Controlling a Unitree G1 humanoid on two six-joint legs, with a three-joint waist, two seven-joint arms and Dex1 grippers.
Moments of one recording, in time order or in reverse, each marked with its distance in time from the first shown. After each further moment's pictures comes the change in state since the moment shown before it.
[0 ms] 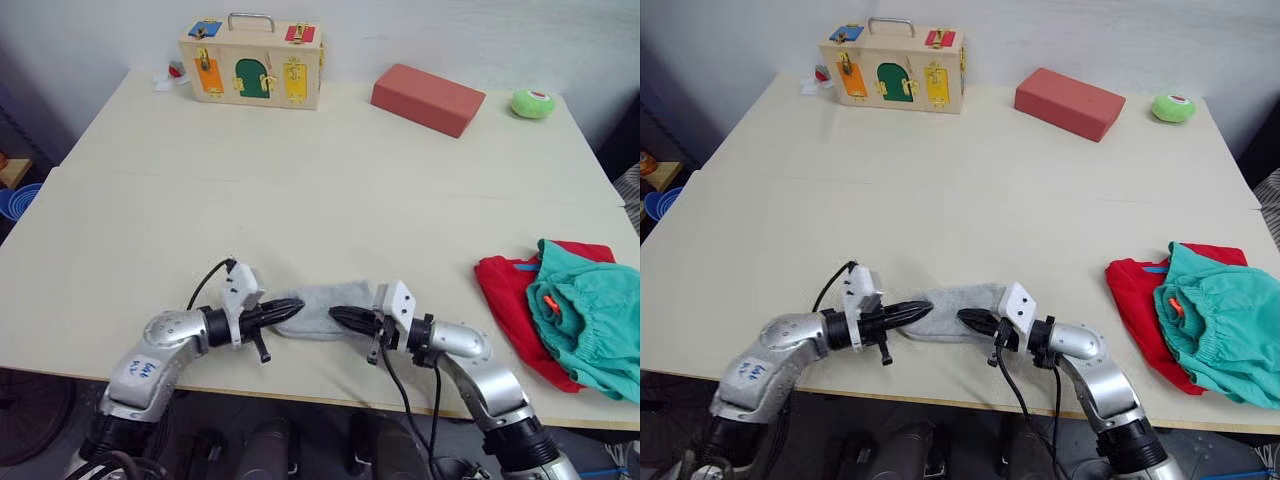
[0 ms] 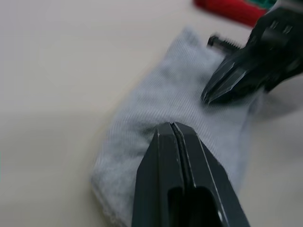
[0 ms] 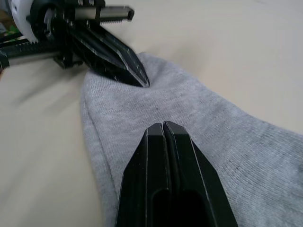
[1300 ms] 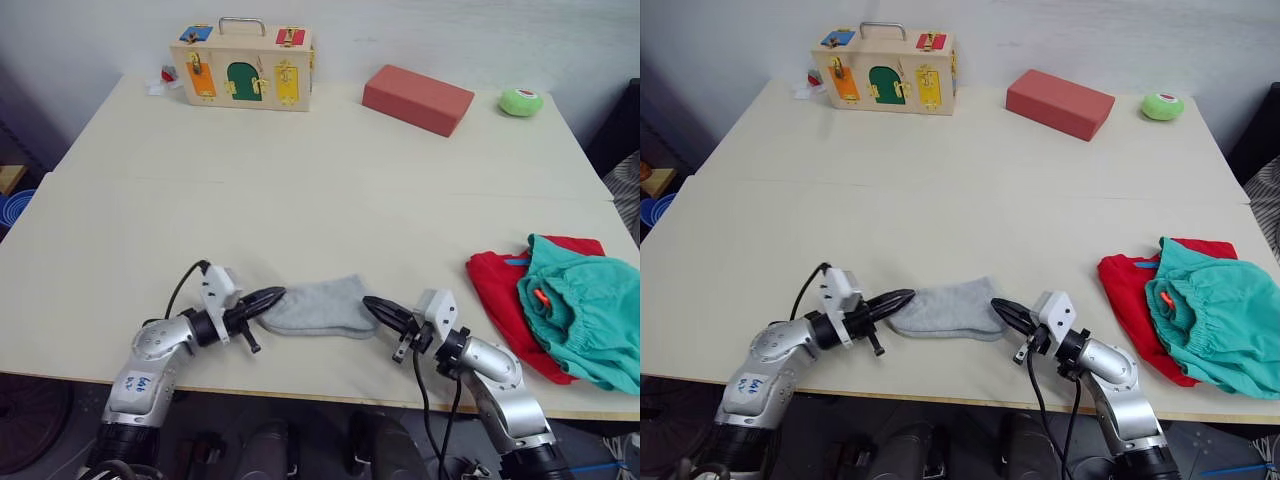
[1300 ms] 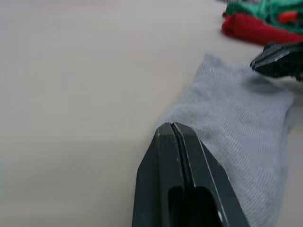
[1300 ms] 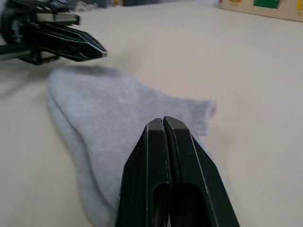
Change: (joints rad) left arm 0.060 -0.001 0.155 0.020 -0.110 -0.135 -0.078; right arm 0.088 -0.012 -0.094 -0.022 0.122 -0.130 0.005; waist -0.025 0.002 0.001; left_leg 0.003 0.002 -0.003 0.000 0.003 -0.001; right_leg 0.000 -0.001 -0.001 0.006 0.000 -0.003
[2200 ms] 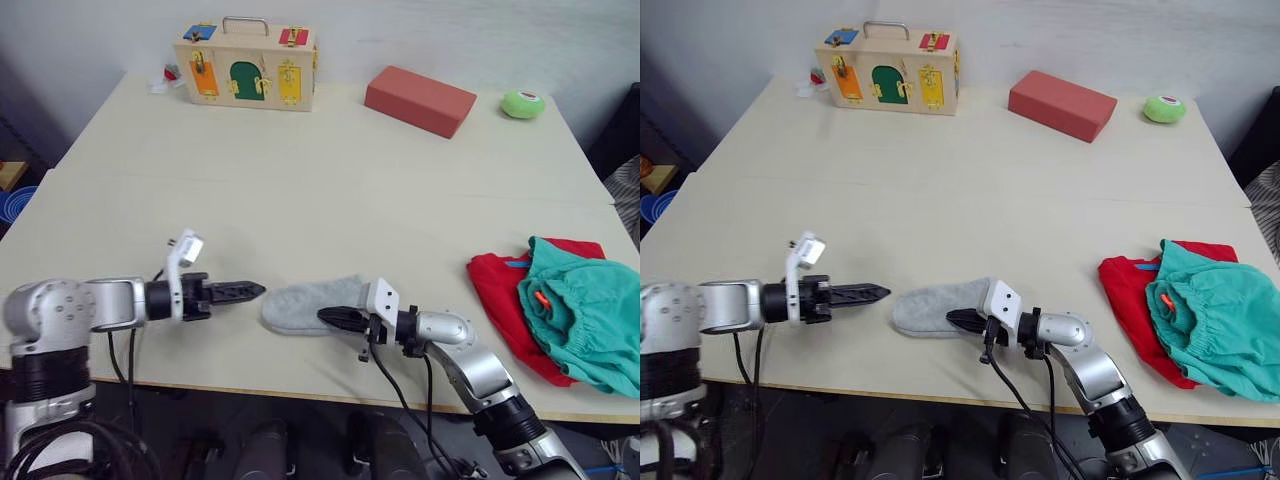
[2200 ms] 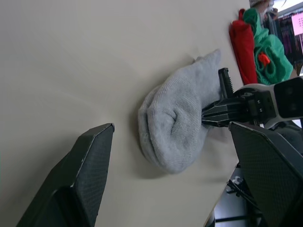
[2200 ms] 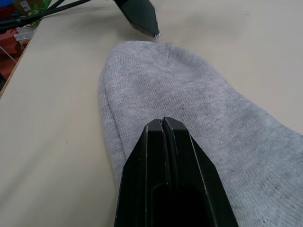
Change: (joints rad) left arm -0.416 0.160 0.200 0.158 -0.544 1.363 0.383; right arm -0.220 -0.003 0.178 0.115 -0.129 0.158 0.070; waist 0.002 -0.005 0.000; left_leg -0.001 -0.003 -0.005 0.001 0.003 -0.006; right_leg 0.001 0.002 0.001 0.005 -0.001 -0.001
